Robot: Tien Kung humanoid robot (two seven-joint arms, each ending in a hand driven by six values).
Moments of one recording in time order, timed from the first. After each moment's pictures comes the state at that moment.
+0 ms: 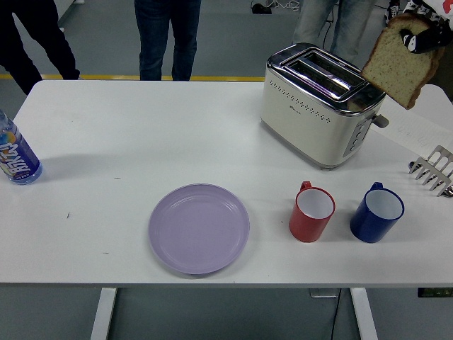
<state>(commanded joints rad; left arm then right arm) -0.12 0.13 -0.91 -0.18 0.90 0.22 0.35 1.06 -0.61 0.91 1.29 -1.65 0.27 -0.50</state>
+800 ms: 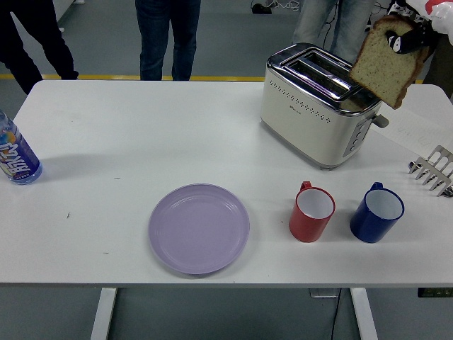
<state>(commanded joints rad) -0.12 0.13 -0.90 -0.18 0.90 0.22 0.35 1.11 -0.55 0.87 1.22 -1.66 0.27 -0.49</state>
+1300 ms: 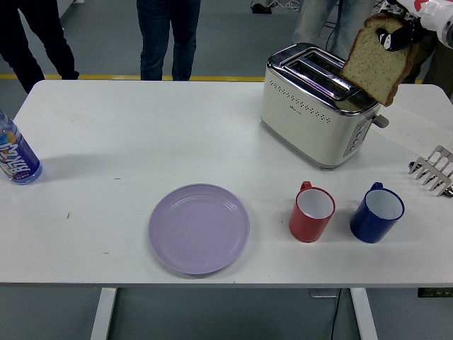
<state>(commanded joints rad) -0.13 0.14 -0.90 -0.18 0.90 0.22 0.35 1.14 -0.50 0.85 1.16 -1.67 0.26 -0.48</state>
